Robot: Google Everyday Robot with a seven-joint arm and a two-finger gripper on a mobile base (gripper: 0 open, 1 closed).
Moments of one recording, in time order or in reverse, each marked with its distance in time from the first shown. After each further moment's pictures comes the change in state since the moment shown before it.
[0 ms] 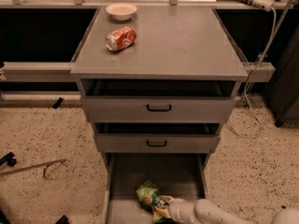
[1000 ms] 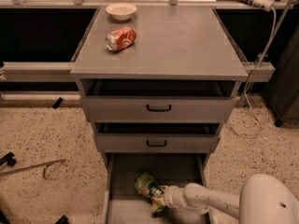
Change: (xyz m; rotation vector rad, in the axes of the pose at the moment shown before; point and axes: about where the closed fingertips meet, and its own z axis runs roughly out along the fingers) arm -0.021 -0.034 0.032 0.023 0.160 -0.080
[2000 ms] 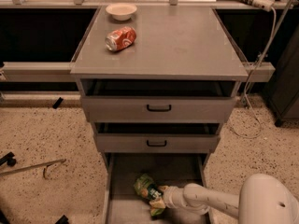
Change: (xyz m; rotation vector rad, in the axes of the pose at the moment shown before) arm 0.000 0.000 0.000 0.000 0.000 0.000
